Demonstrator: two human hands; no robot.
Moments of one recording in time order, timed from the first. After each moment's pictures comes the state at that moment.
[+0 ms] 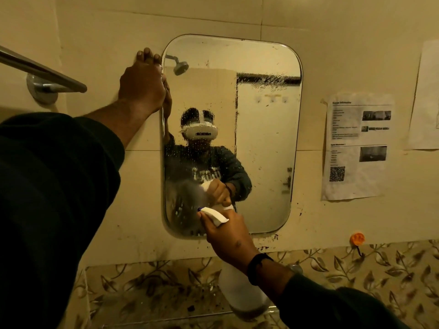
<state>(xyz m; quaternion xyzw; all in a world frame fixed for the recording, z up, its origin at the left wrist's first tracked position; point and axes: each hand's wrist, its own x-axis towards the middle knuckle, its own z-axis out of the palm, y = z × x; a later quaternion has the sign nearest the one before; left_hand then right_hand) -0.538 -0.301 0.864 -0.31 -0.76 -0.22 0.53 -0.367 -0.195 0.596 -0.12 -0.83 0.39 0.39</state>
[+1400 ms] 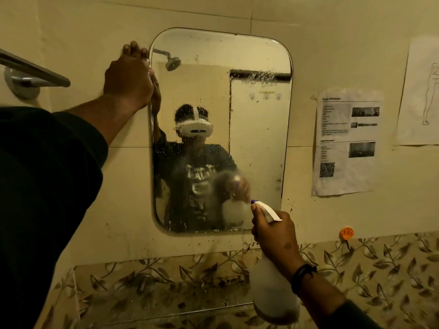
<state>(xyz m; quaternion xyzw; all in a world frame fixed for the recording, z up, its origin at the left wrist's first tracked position) -0.539 -0.300 0.863 -0.30 -0.76 -0.21 0.54 -0.294 -0.136 0.589 -0.24 -0.70 0.44 0.50</state>
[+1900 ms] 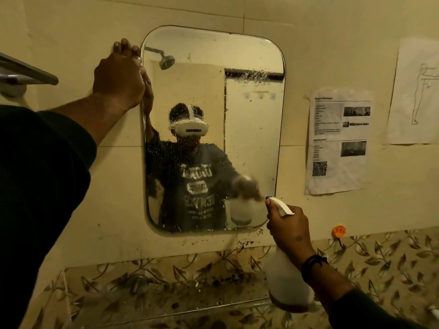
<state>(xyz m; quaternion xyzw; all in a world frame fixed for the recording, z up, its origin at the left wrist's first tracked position) -0.541 -0.300 0.863 -0.31 -0.75 -0.21 0.54 -0.274 -0.099 0.594 -0.29 -0.70 0.38 0.54</state>
